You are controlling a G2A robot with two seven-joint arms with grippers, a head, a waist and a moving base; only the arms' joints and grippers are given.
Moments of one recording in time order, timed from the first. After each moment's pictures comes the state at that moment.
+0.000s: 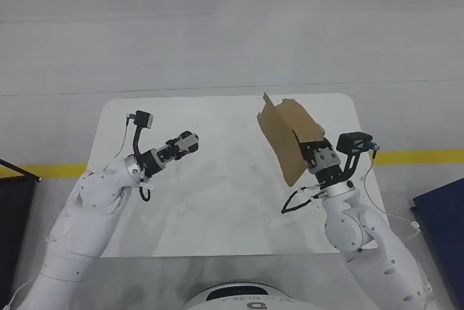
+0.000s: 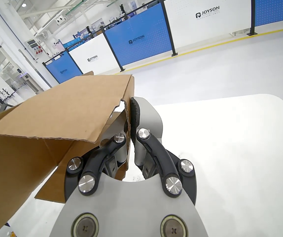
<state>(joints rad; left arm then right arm) 1.37 -1.04 -1.33 -1.66 -0.21 -0.40 -0.71 -1.67 -1.05 1.25 -2.05 -0.78 0.16 -0.10</state>
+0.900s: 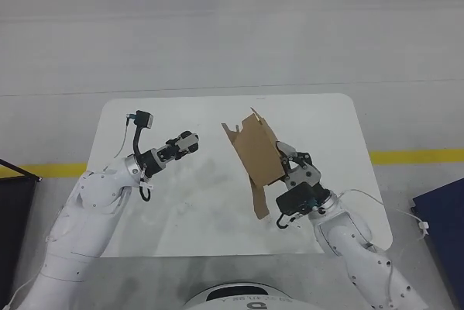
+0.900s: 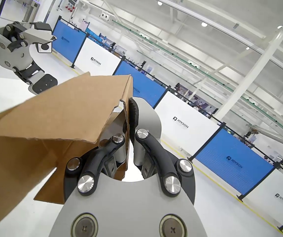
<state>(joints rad) 1.37 -1.04 -1.33 -1.66 -0.21 -0.40 -0.71 -1.67 -1.04 1.16 -1.97 -1.78 0.12 -0.41</state>
